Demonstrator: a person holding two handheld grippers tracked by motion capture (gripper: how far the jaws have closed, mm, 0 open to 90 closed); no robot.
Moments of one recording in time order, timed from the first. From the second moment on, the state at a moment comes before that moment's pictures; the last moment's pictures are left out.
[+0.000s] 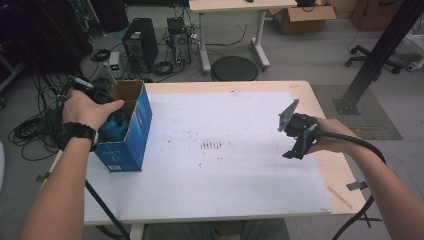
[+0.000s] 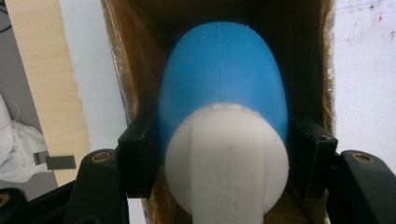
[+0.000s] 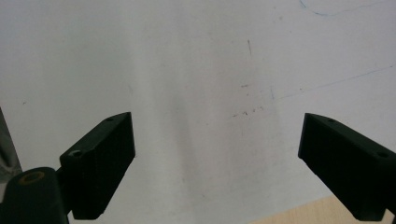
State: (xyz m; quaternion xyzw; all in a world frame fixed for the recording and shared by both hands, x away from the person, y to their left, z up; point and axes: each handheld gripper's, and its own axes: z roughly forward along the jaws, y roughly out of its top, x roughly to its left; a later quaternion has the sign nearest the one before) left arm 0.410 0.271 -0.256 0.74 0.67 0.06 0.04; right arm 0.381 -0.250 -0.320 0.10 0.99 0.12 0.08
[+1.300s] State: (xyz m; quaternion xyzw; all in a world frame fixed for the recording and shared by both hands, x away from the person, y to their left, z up) left arm 0.411 0.262 -0.268 0.75 0.66 0.06 0.03; right arm 0.378 -0.252 -0.328 0.10 0.99 0.12 0.07
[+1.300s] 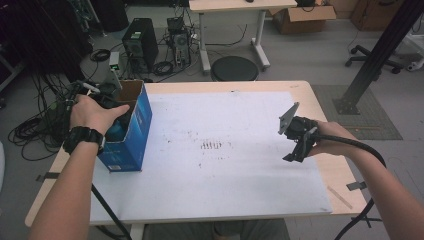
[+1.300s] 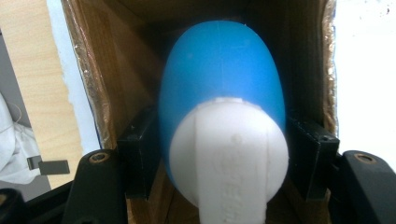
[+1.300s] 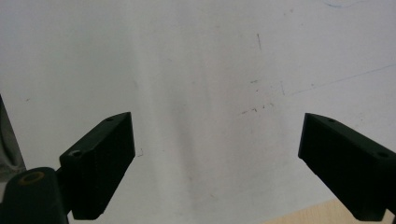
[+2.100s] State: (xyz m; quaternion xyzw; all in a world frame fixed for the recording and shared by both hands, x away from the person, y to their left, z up) left arm 0.401 0.253 -0.227 0.76 0.64 0.09 0.03; right arm 0.375 -0.252 -0.322 0.10 0.99 0.12 0.07
